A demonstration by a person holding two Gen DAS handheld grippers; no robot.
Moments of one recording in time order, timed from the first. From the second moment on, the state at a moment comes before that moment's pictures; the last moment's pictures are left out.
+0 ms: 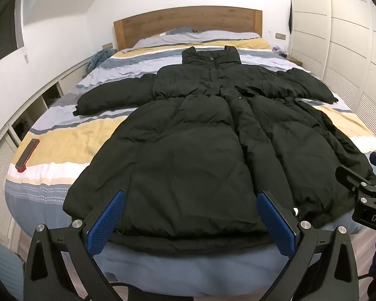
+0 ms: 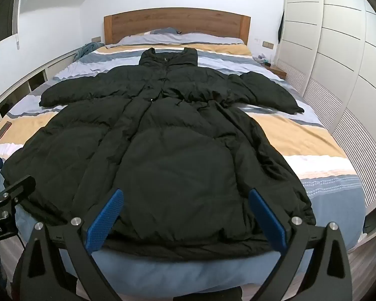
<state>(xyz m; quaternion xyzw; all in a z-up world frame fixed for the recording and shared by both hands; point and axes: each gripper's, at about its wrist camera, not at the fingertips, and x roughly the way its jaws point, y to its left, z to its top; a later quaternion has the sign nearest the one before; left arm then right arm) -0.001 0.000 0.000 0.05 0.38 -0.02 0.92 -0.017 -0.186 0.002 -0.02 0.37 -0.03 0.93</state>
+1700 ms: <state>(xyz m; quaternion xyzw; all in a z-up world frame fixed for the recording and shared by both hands) 0.009 0.000 0.007 0.04 0.39 -0.02 0.92 -0.013 -0.194 -0.004 -0.03 0.38 -0.04 0.92</state>
